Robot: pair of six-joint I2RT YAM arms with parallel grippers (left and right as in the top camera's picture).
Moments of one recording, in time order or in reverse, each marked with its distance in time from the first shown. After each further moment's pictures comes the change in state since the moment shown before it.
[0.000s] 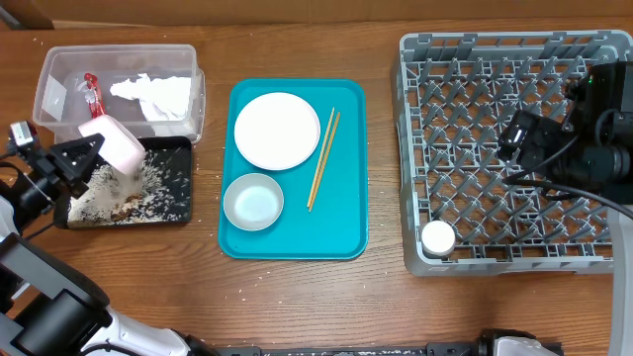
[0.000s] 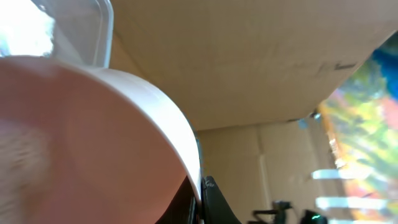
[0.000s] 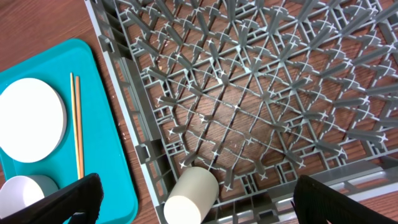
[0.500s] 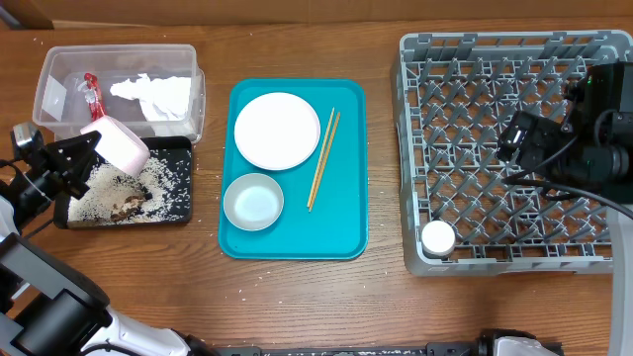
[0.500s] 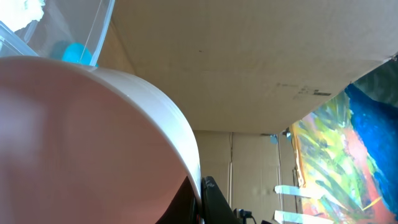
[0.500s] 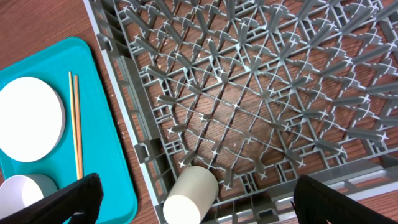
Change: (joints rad) left arm 0.000 0.000 0.000 0.030 0.021 -0.215; right arm 0.000 0.000 -0.006 0.000 0.000 0.000
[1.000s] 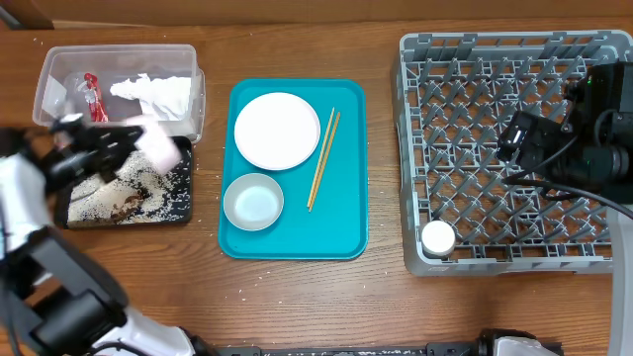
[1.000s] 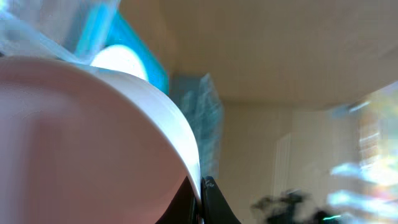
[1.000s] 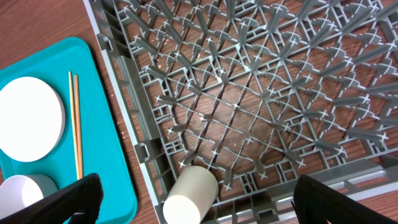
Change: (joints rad) left arm -0.223 -0.046 0.055 -0.039 -0.263 0.044; right arm 0.000 0.000 0.000 0.000 0.000 -0.001
